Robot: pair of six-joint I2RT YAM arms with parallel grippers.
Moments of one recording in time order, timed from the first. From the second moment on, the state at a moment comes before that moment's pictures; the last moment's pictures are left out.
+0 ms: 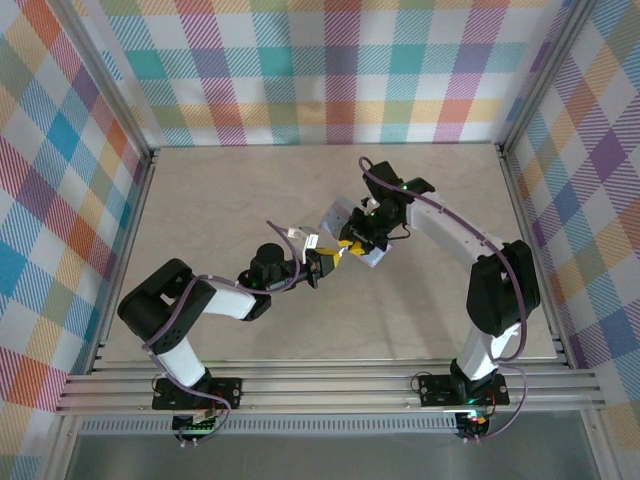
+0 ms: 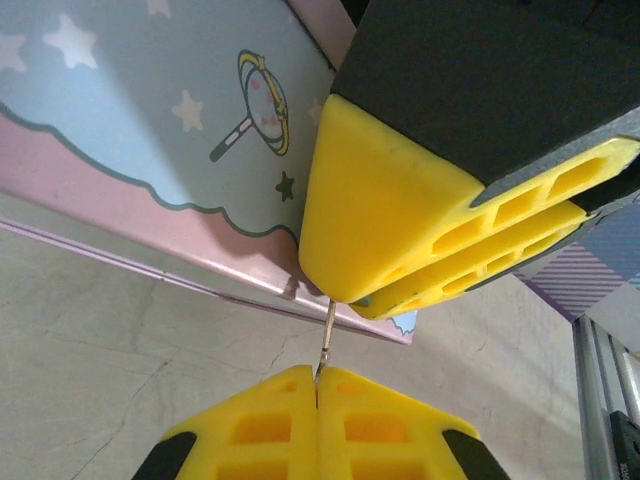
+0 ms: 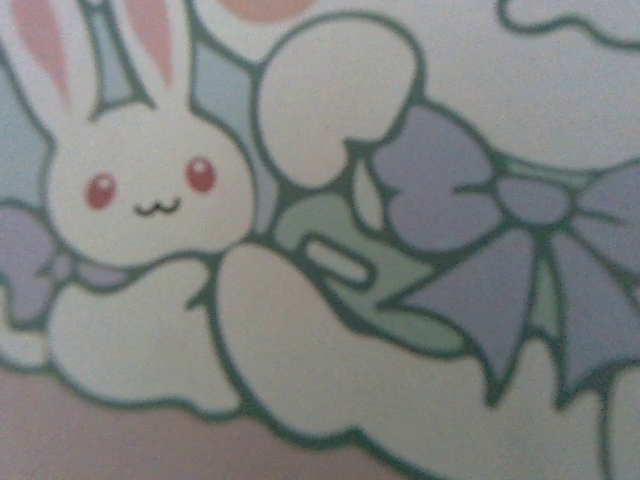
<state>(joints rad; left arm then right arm) -0.67 1.69 0.53 1.01 0.37 -0.45 0.52 1.75 1.47 -0.94 -0.52 0.86</state>
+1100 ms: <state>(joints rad) -0.66 1.65 0.51 1.06 0.41 -0.53 0.47 1.89 1.69 -1.20 -0.66 0.73</state>
